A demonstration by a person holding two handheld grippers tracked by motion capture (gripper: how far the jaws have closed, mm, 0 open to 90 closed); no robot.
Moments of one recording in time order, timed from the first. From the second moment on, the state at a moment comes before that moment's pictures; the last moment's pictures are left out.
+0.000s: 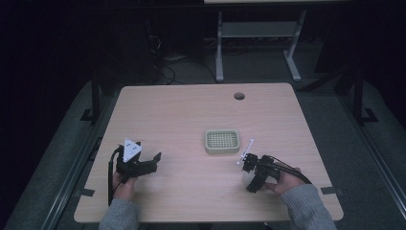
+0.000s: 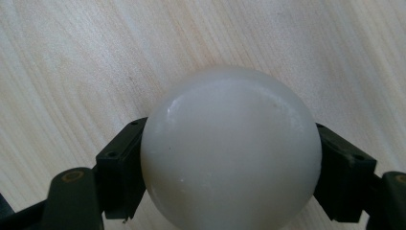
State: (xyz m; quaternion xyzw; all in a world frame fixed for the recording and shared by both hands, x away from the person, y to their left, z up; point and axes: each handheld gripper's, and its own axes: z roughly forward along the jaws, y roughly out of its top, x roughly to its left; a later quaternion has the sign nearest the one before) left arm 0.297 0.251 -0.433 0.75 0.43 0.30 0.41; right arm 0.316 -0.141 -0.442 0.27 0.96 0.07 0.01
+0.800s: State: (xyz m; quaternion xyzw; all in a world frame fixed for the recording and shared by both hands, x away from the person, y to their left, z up) left arm 0.297 0.252 -0.434 0.75 0.43 0.30 0.40; right arm 0.318 -0.143 -0.431 0.26 0.96 0.09 0.00
